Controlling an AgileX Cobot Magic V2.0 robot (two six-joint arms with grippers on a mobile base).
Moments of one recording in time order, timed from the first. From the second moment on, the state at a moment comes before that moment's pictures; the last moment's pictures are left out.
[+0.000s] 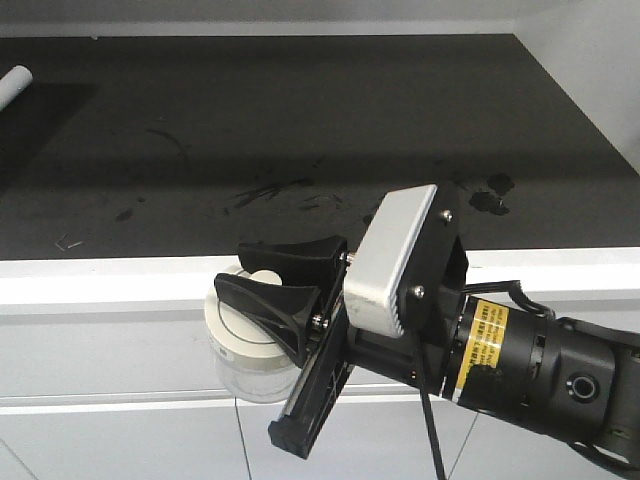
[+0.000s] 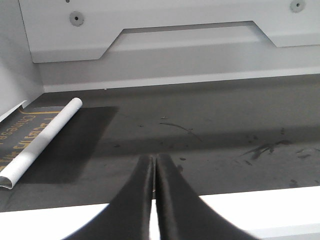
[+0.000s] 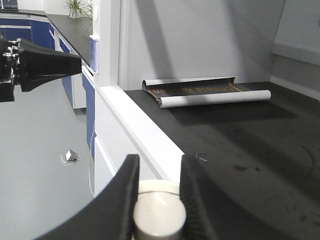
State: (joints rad) left arm -0.01 0.31 -0.35 0.09 0.14 -0.03; right arm 0.79 1.24 -0.70 -0.72 -0.53 0.52
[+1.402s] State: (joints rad) left arm -0.01 0.31 -0.35 0.09 0.14 -0.03; right arm 0.79 1.24 -0.70 -0.72 -0.53 0.52
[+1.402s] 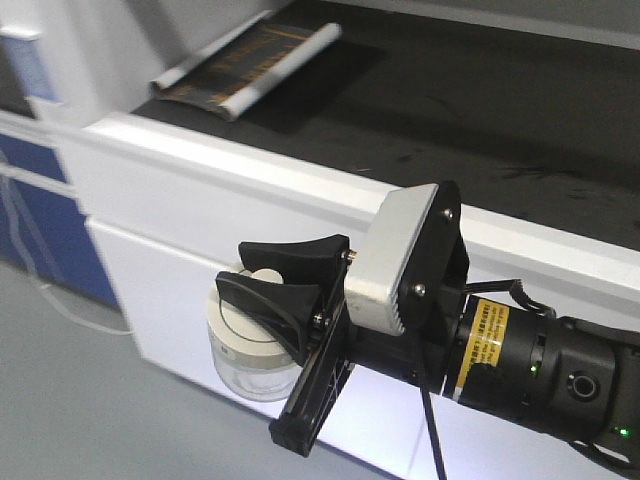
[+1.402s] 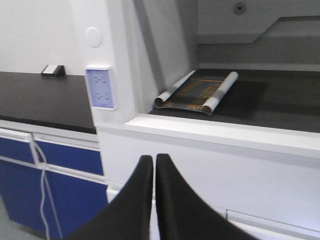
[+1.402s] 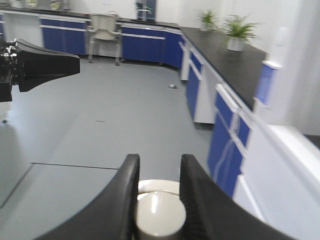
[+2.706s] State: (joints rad) left arm -0.01 0.31 -0.35 0.09 0.14 -0.03; right arm 0.79 1.24 -0.70 -0.72 -0.53 0.52
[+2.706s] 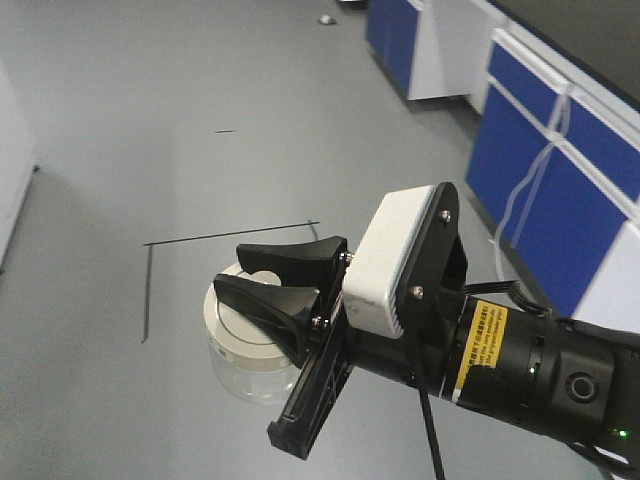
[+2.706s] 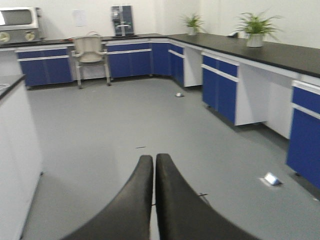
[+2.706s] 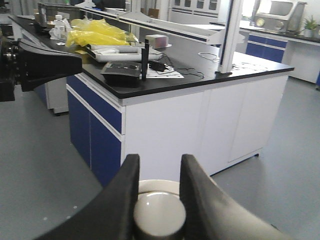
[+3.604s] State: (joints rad) left arm -0.01 0.31 -0.35 0.09 0.14 -0.03; right arm 0.79 1.24 -0.70 -0.72 -0.53 0.52
